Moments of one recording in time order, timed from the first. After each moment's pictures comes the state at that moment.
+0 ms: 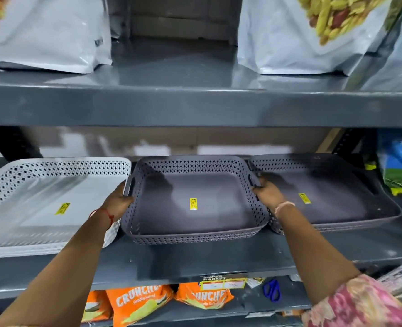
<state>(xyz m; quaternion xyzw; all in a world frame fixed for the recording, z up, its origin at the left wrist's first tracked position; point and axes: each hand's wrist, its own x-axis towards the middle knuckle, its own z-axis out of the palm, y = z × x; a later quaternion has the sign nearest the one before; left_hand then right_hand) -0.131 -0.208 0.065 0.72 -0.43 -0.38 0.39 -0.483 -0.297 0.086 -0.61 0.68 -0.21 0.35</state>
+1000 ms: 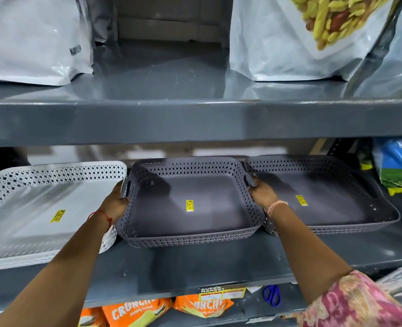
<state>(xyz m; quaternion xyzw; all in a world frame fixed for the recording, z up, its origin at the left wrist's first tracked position) -0.143 -0.227 0.081 0.75 -0.46 -0.34 0.33 -0.480 -0.325 0.075 -0.62 0.69 -0.18 0.33</state>
